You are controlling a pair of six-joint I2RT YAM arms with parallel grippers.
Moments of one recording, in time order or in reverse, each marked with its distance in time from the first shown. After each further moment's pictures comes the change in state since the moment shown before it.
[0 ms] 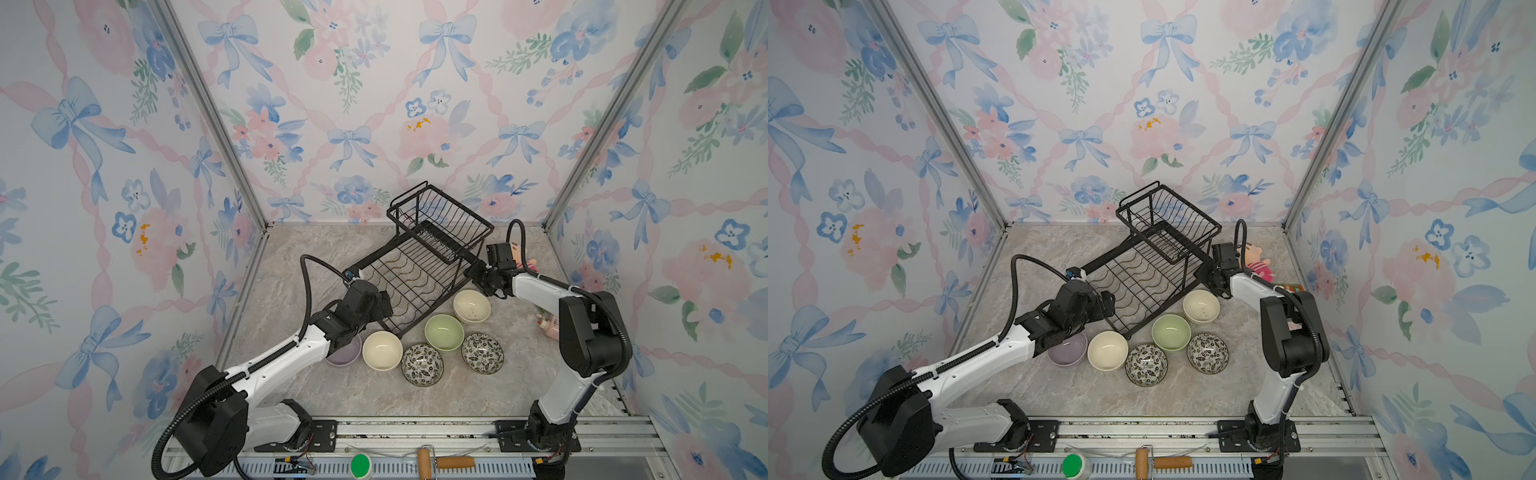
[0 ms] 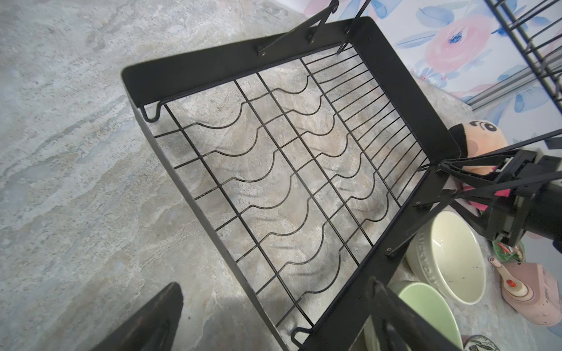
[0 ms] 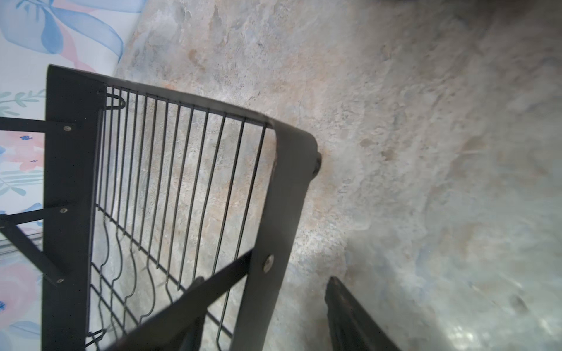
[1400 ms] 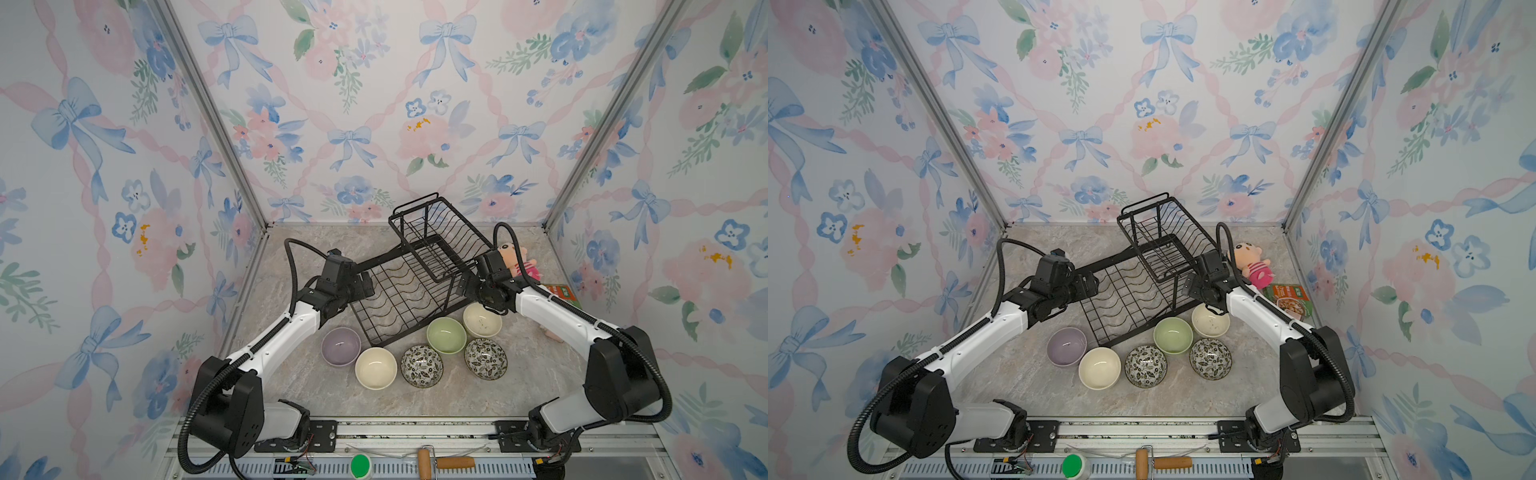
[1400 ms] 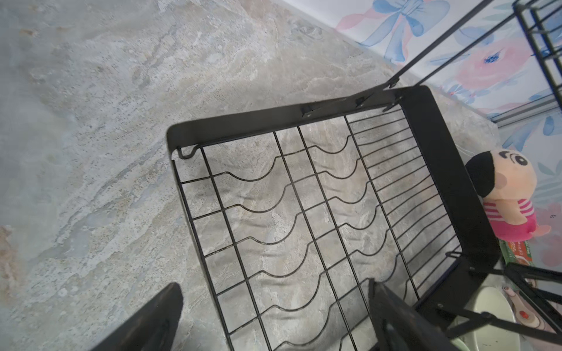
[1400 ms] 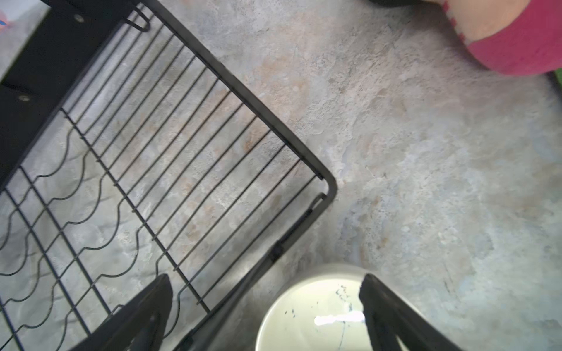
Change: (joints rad) left arm 0.269 0.099 0.147 -0.092 0.219 0.148; right arm 0.162 -0.261 -0.054 -0.323 0.264 -0.219
